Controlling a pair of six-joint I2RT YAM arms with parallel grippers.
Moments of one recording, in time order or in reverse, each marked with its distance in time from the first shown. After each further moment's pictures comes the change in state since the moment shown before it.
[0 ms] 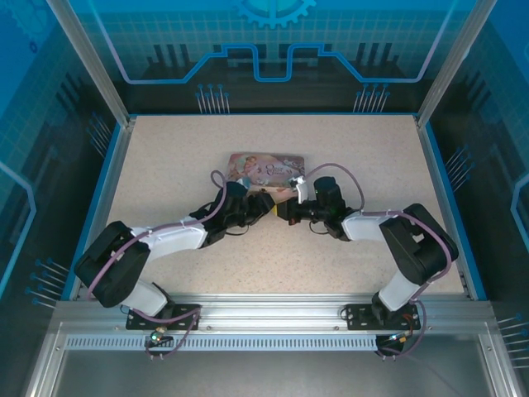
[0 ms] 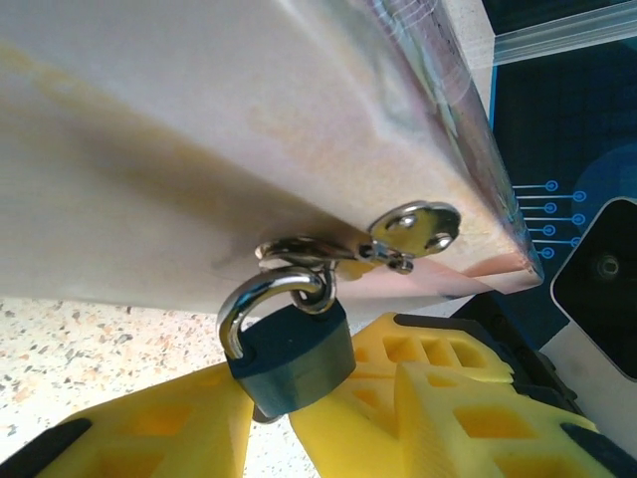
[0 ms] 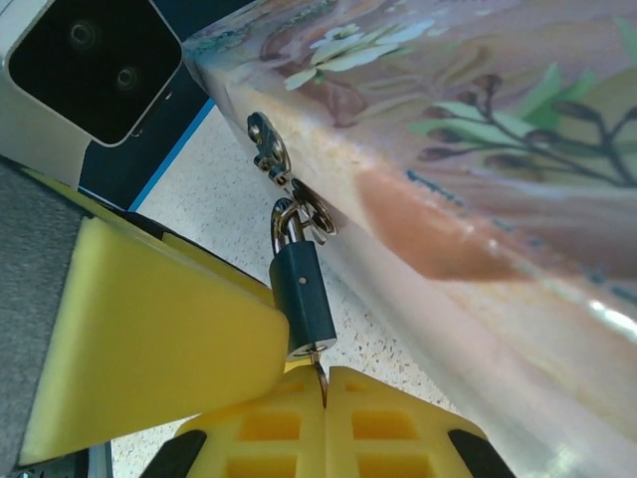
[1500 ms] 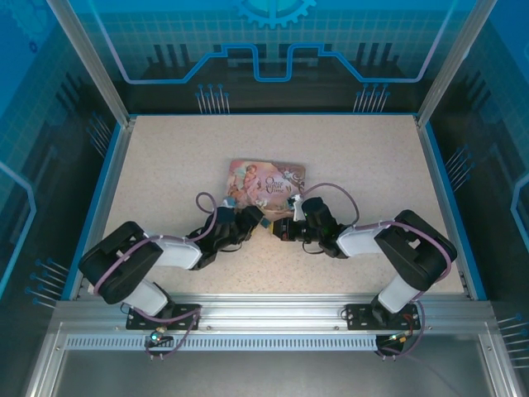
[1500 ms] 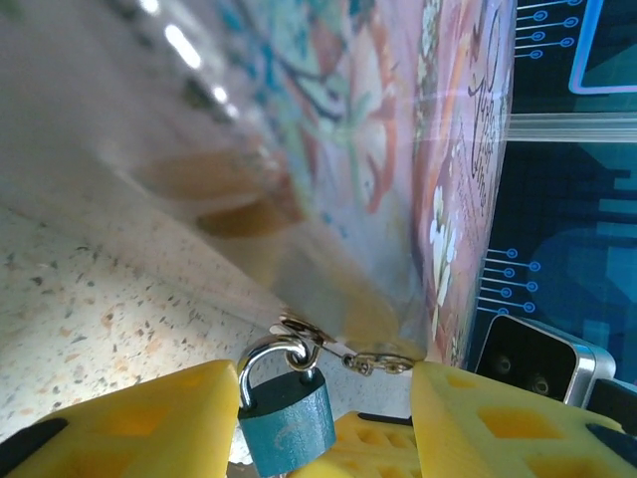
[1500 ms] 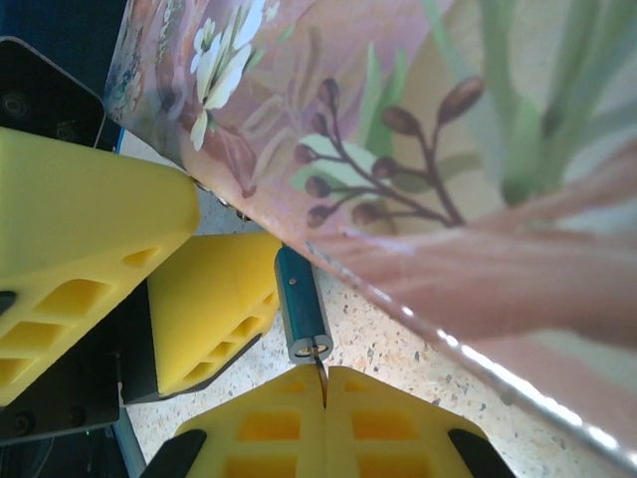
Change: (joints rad) left arm -0.020 0.042 -0.302 0.447 -0.105 -0.243; right arm 0.168 -0.030 -0.119 -0.008 0.251 0.365
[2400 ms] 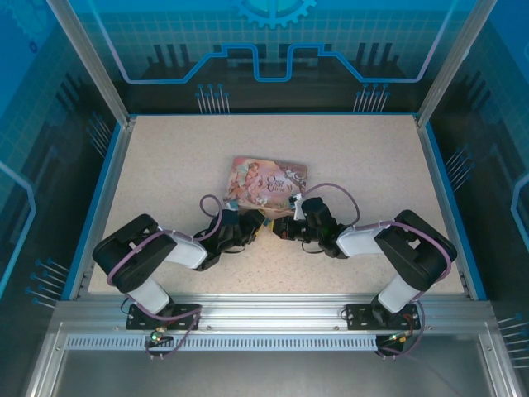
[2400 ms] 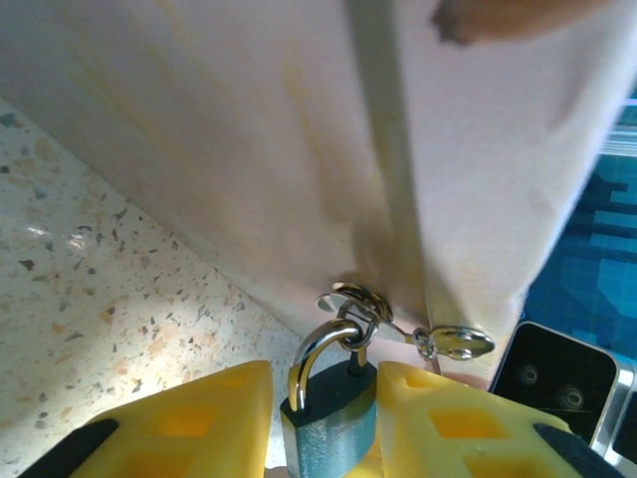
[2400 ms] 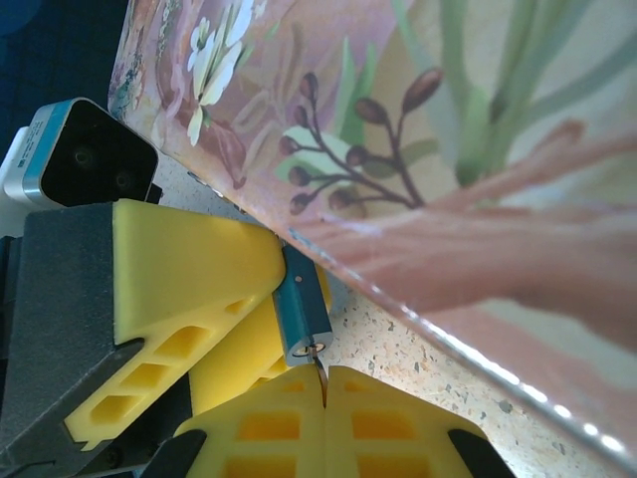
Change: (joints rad) left arm -0.019 0.097 0.000 0.099 0.000 -0.082; right arm 0.002 0.000 0.000 0.009 0.022 0.054
